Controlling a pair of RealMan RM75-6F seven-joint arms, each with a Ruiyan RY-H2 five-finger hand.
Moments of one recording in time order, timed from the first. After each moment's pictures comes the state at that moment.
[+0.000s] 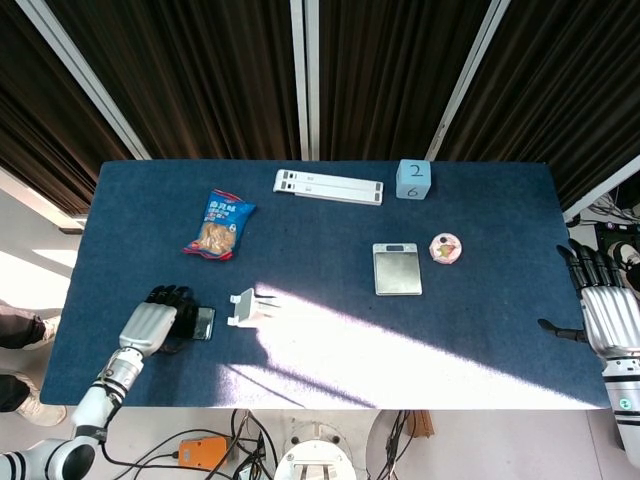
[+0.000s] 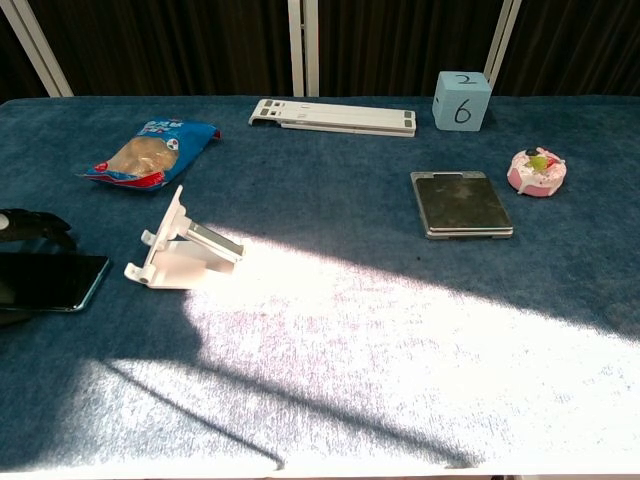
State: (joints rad) left arm -0.38 -1.38 -0.02 -1.57 1.22 0.98 0.34; right arm 0.17 -1.01 0.11 -1.67 -1.45 1.39 0.05
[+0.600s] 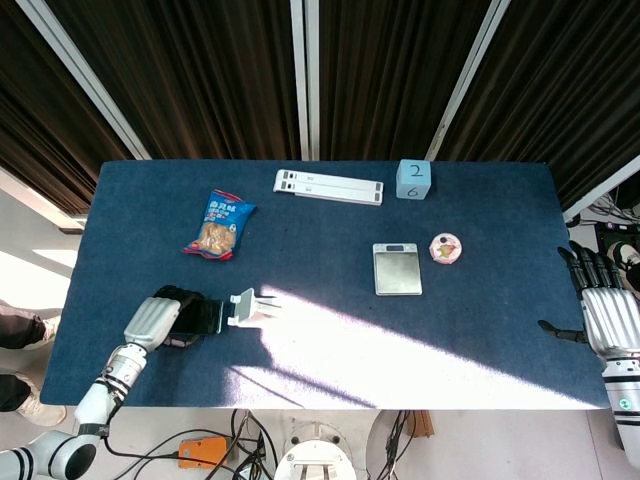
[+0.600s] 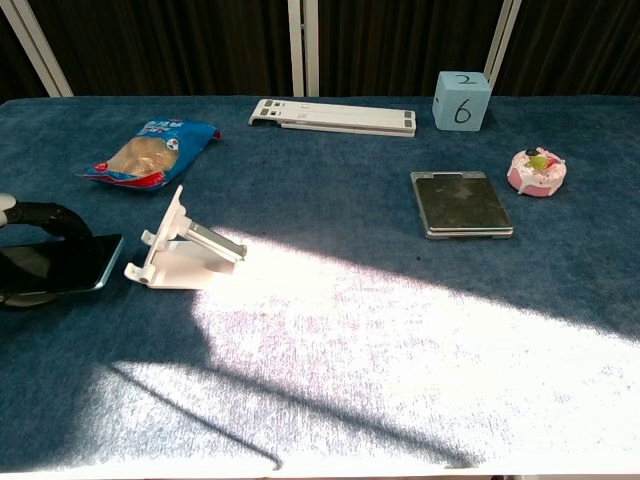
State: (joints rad) left arm -0.38 -1.43 -0.01 -1.44 1.40 1.05 -0.01; right arm 0.17 -1.01 0.11 -1.66 -1.44 1.38 0.06
